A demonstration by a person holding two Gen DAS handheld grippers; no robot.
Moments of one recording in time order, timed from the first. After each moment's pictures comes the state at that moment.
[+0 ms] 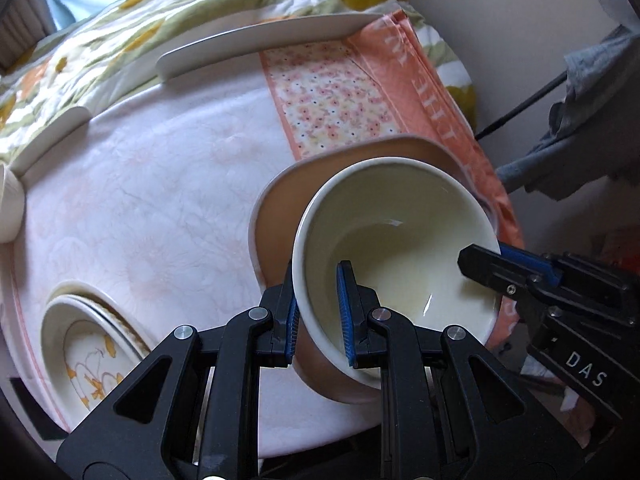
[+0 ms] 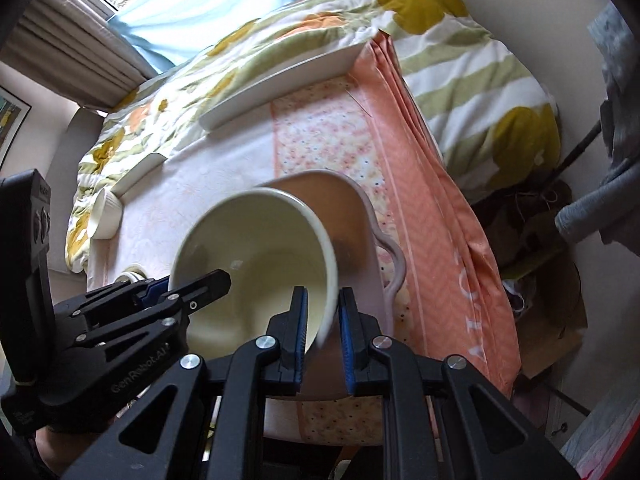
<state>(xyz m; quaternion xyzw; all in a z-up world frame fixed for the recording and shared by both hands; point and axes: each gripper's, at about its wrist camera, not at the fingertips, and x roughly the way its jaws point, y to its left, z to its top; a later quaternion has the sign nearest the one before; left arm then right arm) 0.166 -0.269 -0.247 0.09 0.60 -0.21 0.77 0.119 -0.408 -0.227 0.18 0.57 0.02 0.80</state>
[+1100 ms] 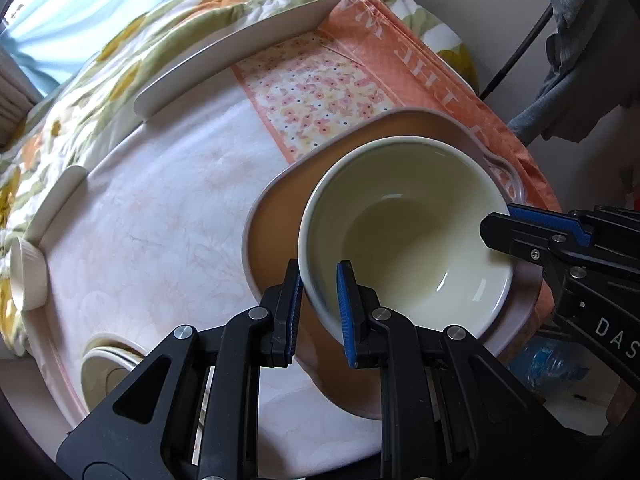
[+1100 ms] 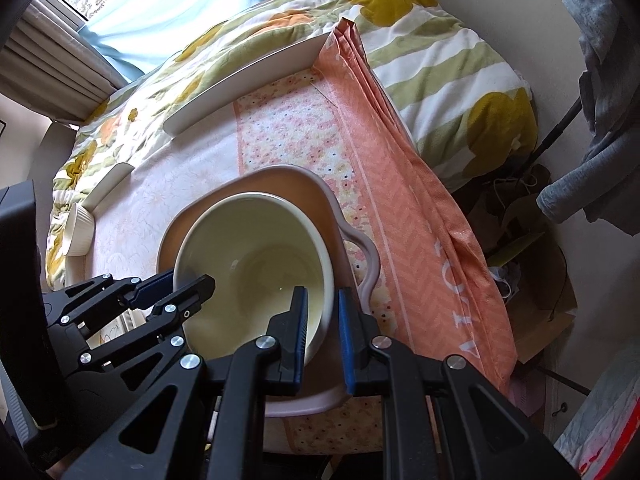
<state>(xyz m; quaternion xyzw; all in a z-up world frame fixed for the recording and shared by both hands) 0.166 -0.283 -0.250 0.19 0.57 -0.23 0.77 0.115 -0.414 -0.240 0.19 0.58 -0.03 0.79</state>
